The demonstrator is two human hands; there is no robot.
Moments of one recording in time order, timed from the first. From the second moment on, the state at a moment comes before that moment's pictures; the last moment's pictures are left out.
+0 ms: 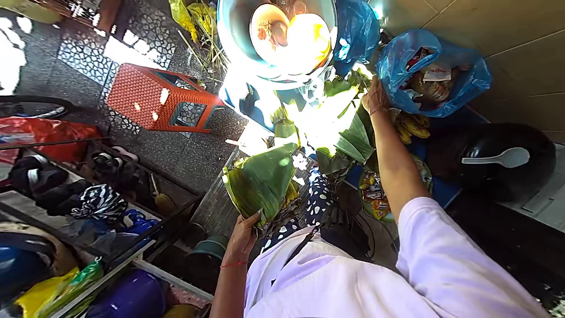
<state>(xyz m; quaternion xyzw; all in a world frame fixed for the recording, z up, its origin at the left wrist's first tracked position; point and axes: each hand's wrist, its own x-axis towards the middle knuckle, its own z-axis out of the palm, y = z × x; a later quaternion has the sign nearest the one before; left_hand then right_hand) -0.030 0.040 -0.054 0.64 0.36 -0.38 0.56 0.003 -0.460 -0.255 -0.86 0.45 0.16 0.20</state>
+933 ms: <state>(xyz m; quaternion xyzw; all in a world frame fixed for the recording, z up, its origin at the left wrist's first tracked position) -0.010 0.029 -0.050 0.63 0.33 -0.40 0.58 -0.041 -0.502 -0.050 -0.85 0.30 0.11 0.42</state>
